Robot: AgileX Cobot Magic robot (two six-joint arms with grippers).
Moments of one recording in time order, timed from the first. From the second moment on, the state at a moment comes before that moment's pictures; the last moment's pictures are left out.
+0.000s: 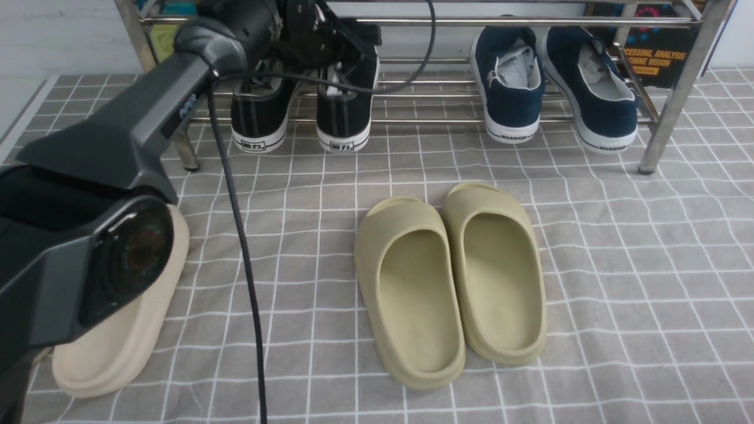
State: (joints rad) right arm -0.05 -0.01 0.01 0.14 0.41 0.10; left arm -0.32 2.32 -2.34 0.07 0.71 -0.37
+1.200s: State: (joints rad) right arm -0.05 -0.01 0.01 0.14 0.41 0.10; left arm -0.32 0.62 -0.64 -0.09 0.43 -0.20
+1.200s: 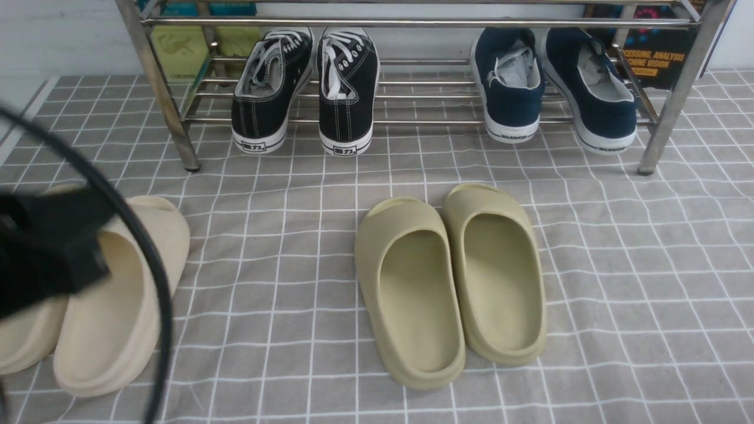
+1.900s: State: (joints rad) right arm -0.05 -0.01 0.01 0.14 0.41 0.10; left arm -0.27 0.31 -0.13 -0.06 0.07 -0.23
